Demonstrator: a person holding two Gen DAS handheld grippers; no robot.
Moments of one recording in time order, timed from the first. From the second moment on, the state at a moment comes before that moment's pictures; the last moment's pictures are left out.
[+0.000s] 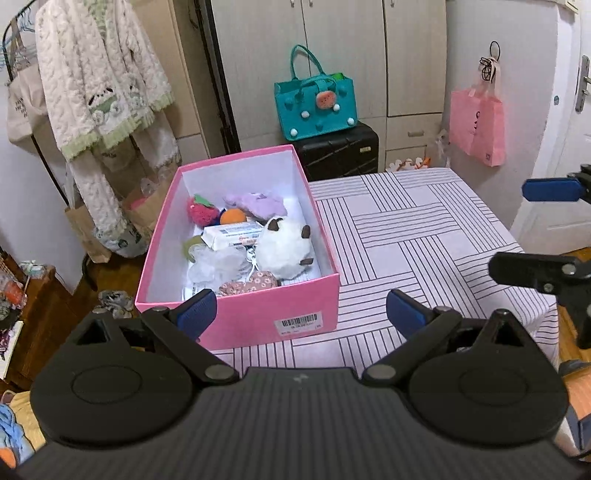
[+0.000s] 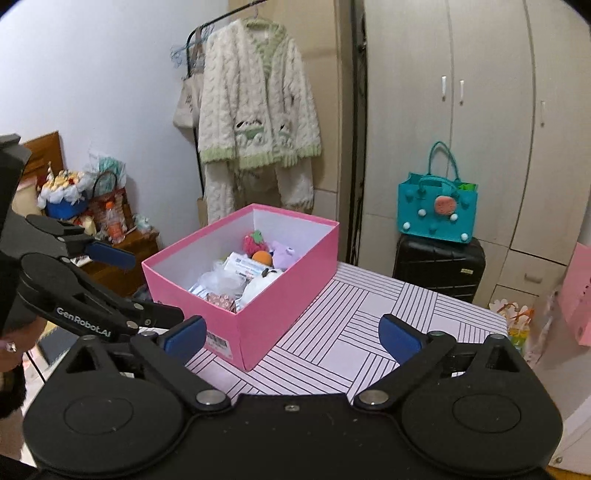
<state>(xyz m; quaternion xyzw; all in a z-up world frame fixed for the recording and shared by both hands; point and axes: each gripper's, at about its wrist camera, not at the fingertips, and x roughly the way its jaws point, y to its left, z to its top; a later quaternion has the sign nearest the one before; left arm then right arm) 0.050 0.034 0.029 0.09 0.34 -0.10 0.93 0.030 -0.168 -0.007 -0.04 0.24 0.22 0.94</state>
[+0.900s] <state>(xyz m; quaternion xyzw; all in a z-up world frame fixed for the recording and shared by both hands) 0.022 0.028 -0.014 0.06 0.24 -0.07 0.97 -0.003 -0.179 -0.046 0.00 0.19 0.05 0.98</state>
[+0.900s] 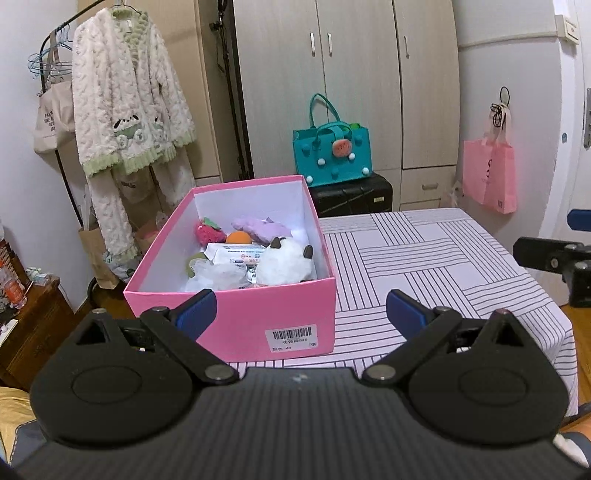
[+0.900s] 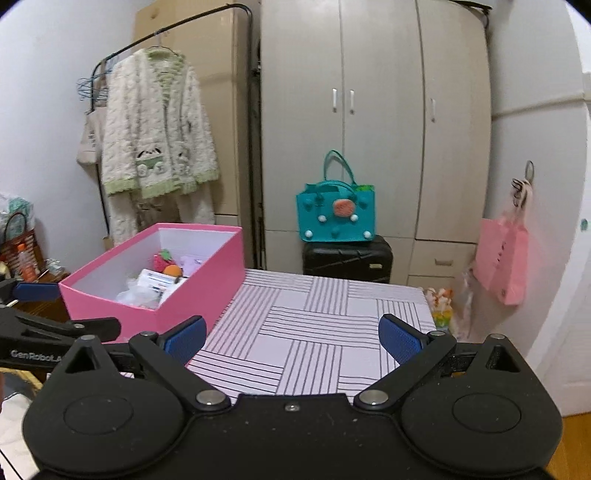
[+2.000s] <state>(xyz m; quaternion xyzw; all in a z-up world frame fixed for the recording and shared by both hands) 0.023 0.022 -0.036 0.05 0.20 -0.02 0.98 -0.006 -0.182 -0.069 -0.02 0.19 -0.01 0.98</state>
